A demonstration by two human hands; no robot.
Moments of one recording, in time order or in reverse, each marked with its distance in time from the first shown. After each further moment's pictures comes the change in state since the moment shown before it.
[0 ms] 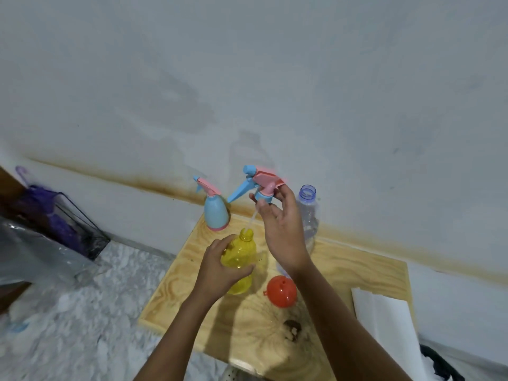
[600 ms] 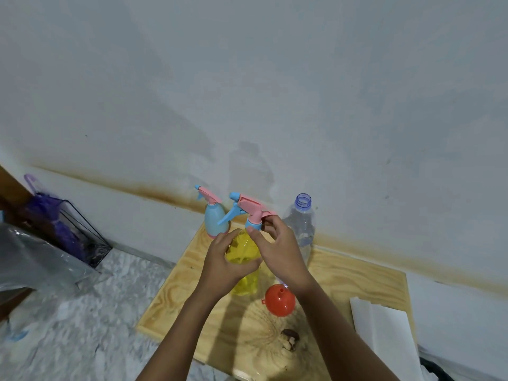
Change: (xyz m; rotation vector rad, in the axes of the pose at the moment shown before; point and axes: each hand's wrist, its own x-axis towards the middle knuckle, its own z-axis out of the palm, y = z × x) left_hand 0.006 0.040 0.002 -0.097 0.017 0.056; right_hand -0.011 0.017 -0.018 -0.258 -0.099 0.124
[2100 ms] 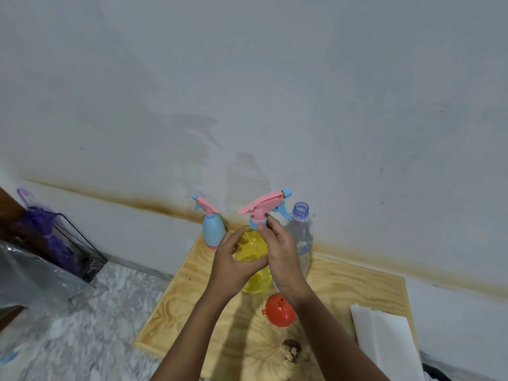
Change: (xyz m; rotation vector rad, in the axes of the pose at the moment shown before) left_hand 0.007 0.049 0.007 -0.111 0.014 0.101; right_hand 0.000 -0.012 0.007 0.291 0.055 -0.055
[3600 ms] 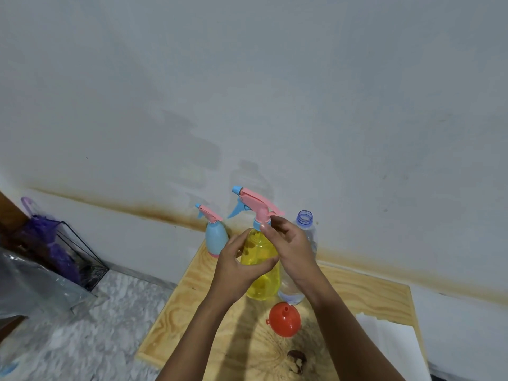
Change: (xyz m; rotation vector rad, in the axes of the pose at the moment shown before) left_hand 0.006 0.014 -0.006 -0.050 -0.034 0.011; right_hand 0.018 -0.022 -0.012 -0.033 -0.039 0.075
